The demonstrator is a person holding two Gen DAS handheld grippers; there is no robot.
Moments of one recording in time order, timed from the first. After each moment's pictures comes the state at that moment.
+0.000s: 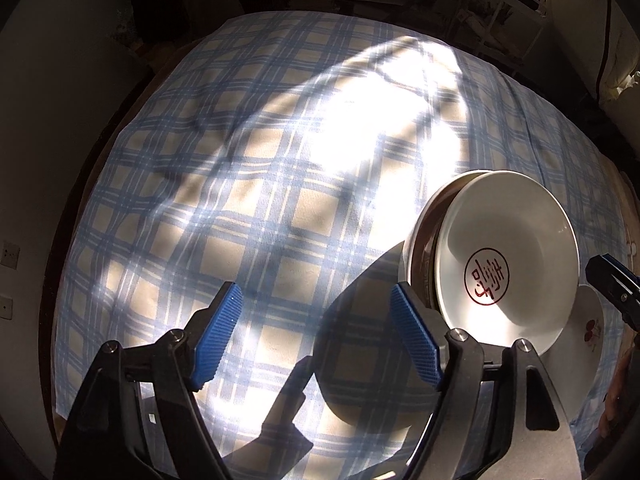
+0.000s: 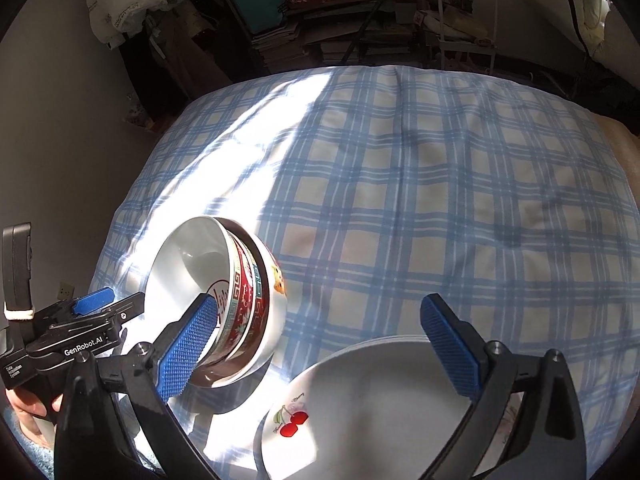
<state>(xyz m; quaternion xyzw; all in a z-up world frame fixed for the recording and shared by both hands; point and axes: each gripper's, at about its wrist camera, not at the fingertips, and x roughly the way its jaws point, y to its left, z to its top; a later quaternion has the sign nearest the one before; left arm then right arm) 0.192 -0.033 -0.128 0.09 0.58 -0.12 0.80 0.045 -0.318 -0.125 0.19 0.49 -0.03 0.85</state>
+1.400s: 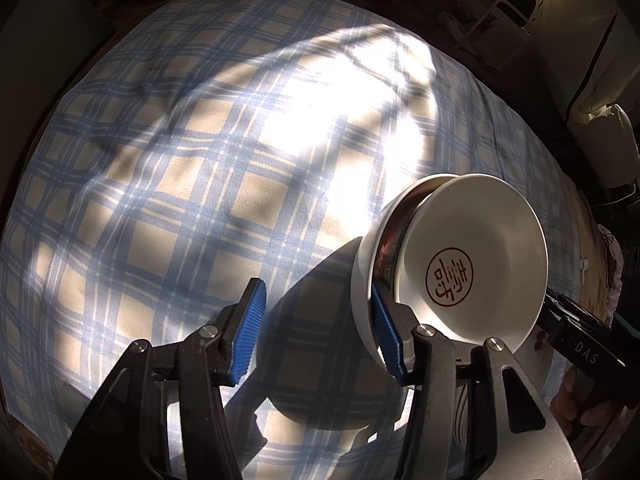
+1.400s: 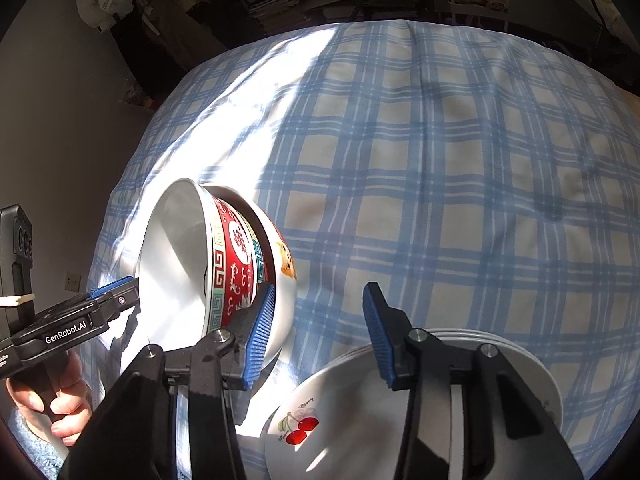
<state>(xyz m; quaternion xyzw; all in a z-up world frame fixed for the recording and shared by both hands) 0.205 -0.039 -0.147 -0.01 0.62 -0.19 0.76 0.062 -0.304 -0.154 0.21 0.54 0.00 0.82</state>
